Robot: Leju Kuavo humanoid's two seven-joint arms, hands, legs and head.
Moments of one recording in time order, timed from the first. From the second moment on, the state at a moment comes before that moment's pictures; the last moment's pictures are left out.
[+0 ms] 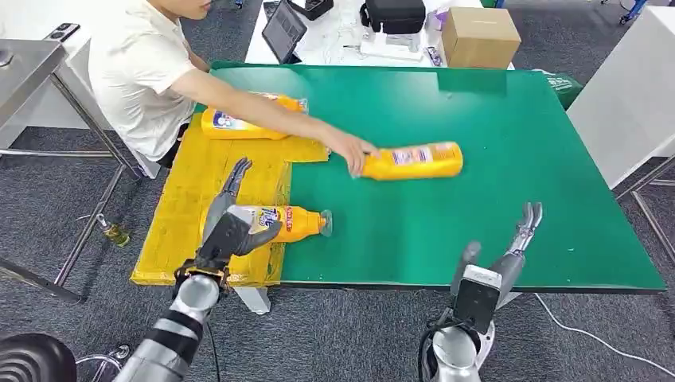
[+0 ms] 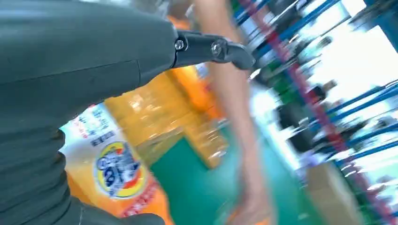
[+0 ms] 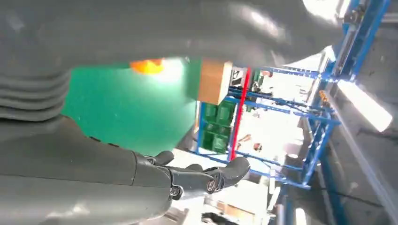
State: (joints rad) left arm -0.31 -0.12 -0.28 -1.16 -0.46 0.35 -0.39; right arm 0.03 0.31 0.00 -1.55 0.39 -0.70 -0.70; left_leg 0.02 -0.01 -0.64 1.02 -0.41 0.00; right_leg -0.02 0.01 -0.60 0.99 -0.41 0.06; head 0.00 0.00
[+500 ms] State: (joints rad) left arm -0.14 -0.10 -0.45 -1.48 -0.38 0.44 -0.43; right arm -0.17 0.08 -0.27 -1.06 1.41 -0.70 -0.44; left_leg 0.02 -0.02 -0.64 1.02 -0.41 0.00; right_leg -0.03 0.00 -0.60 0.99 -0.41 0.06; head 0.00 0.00
